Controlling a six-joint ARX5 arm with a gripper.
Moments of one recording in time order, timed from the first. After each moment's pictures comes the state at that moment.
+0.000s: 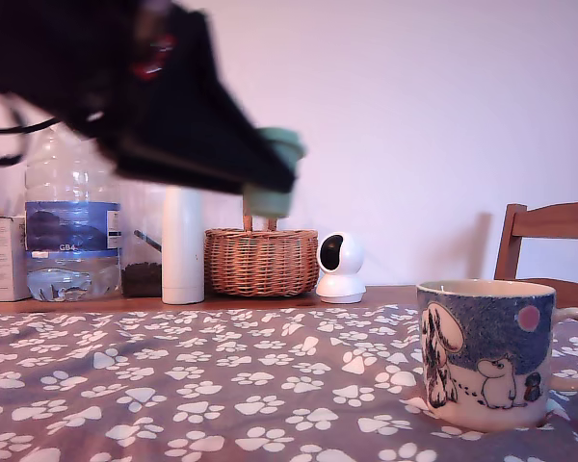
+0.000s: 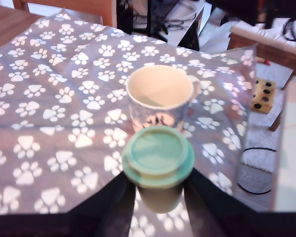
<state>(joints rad) -0.91 1.16 0.57 0.10 0.23 0.05</state>
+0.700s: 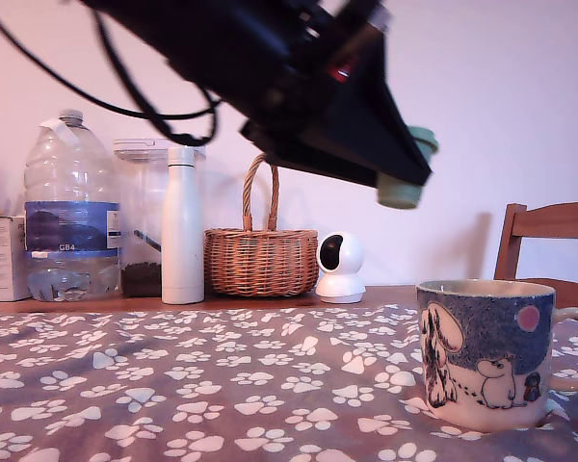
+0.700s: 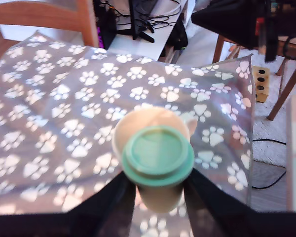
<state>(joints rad) -0.97 1.51 0.93 0.01 0.23 0.12</state>
